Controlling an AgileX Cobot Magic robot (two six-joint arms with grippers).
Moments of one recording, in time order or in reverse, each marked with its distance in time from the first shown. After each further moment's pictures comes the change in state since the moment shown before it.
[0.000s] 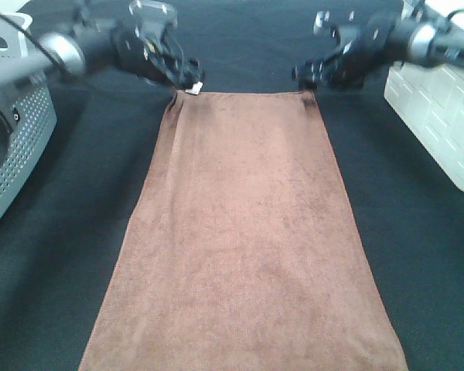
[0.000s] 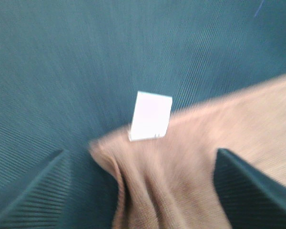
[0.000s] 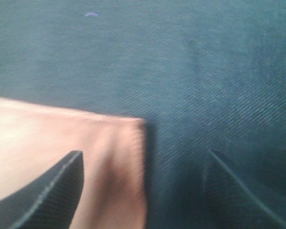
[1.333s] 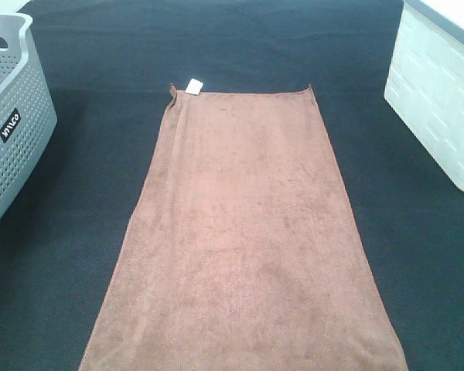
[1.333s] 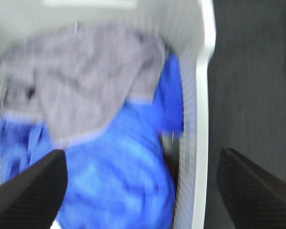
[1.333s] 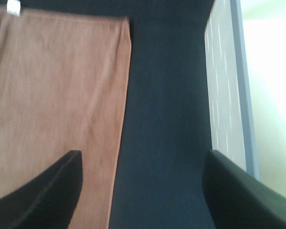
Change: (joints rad) left arm 0.389 -0.852 0.522 0.097 0.790 -0.099; right arm 0.000 -0.920 0.418 -0.231 0.745 0.269
